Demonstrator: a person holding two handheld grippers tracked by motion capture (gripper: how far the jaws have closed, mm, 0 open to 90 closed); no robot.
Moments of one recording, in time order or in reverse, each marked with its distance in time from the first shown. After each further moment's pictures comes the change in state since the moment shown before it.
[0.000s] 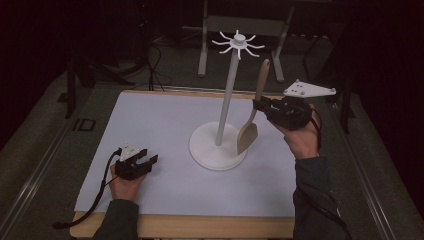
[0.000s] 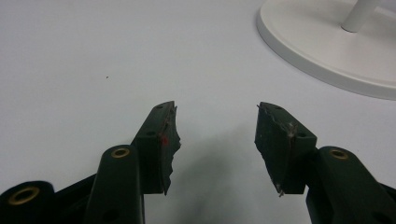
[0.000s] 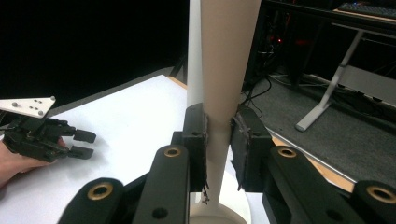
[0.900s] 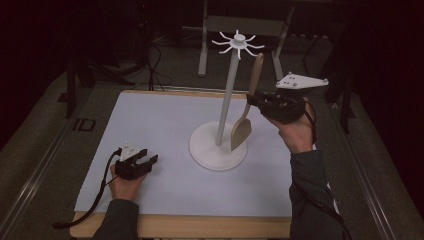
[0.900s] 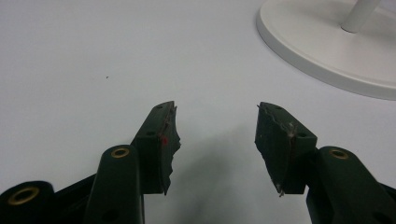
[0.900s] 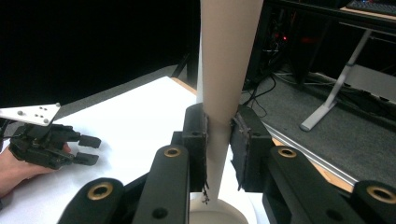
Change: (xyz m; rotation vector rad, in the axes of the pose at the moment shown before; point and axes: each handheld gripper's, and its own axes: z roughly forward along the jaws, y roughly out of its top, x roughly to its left) left arm 0.000 0.000 0.000 -0.001 -0.001 -0.003; right arm 0.005 0.018 0.012 0.023 0.015 0.002
